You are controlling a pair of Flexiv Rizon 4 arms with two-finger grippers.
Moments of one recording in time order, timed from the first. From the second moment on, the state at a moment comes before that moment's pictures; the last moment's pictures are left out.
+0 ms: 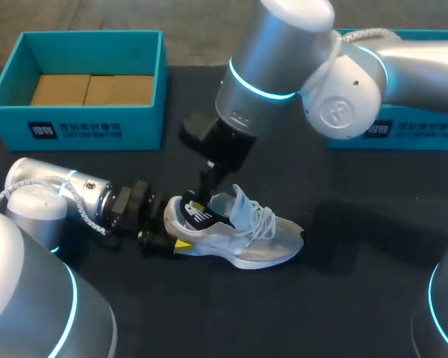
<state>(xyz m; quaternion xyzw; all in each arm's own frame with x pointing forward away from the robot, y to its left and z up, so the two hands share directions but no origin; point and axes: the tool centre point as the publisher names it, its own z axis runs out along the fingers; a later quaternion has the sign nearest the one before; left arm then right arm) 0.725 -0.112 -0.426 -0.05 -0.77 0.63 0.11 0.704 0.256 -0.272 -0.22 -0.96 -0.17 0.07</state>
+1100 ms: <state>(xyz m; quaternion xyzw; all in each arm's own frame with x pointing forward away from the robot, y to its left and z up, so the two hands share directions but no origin) 0.725 -0.112 -0.426 -0.05 -0.77 0.63 0.11 0.720 0.256 -0.307 -0.32 -0.92 -0.16 0.13</state>
